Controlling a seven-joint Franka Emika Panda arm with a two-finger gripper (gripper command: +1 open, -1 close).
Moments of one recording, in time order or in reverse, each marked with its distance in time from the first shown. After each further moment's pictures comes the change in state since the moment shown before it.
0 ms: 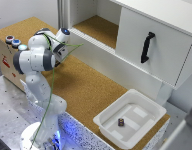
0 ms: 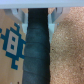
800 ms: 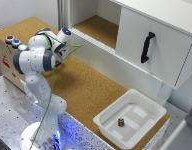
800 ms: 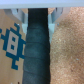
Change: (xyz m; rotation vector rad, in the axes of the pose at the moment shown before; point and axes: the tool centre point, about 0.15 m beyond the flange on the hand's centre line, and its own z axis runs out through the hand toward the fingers) arm 0.000 0.021 -0.012 0.006 -0.006 -0.006
